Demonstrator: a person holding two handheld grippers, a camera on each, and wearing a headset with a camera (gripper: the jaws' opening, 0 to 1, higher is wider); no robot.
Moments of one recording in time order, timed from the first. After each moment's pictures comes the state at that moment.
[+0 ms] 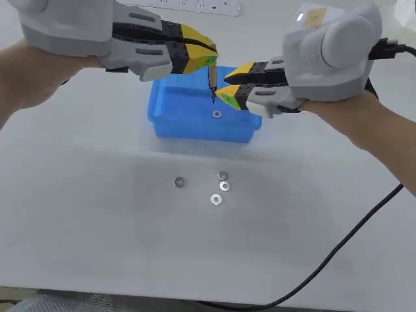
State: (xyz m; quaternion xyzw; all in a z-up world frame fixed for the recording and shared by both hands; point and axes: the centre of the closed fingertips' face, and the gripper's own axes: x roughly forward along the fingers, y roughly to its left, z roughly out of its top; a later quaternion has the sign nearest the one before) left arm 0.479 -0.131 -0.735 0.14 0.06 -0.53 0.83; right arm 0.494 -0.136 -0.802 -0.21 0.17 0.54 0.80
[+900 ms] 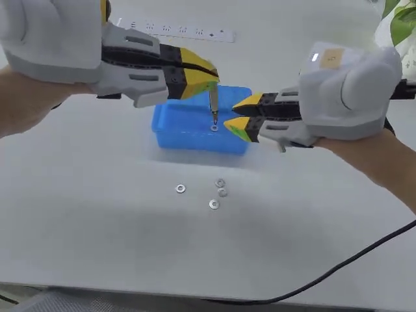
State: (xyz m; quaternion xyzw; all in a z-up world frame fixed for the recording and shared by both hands) left arm 0.410 -0.151 -0.703 0.16 0.04 -0.56 0.81; right arm 0.428 -0.152 -0.787 -0.24 0.16 0.55 0.78
